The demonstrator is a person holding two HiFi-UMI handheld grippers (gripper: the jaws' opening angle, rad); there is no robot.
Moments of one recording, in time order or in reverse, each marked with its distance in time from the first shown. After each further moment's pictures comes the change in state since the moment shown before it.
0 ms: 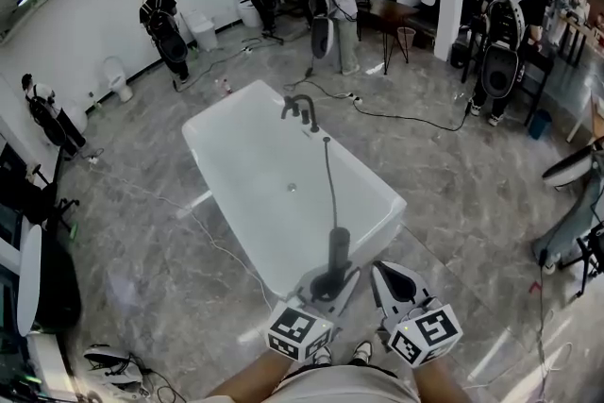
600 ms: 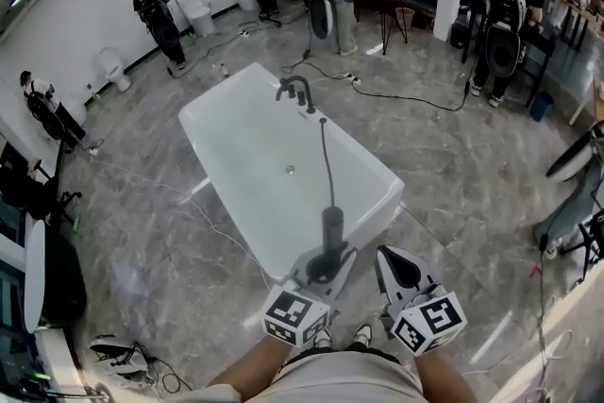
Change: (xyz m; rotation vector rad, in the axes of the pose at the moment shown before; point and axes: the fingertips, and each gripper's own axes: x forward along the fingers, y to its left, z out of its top) left arm 0.020 -0.001 -0.009 0.007 0.001 0.027; right arm -0.015 -0.031 -0.011 0.026 -0.016 -0.027
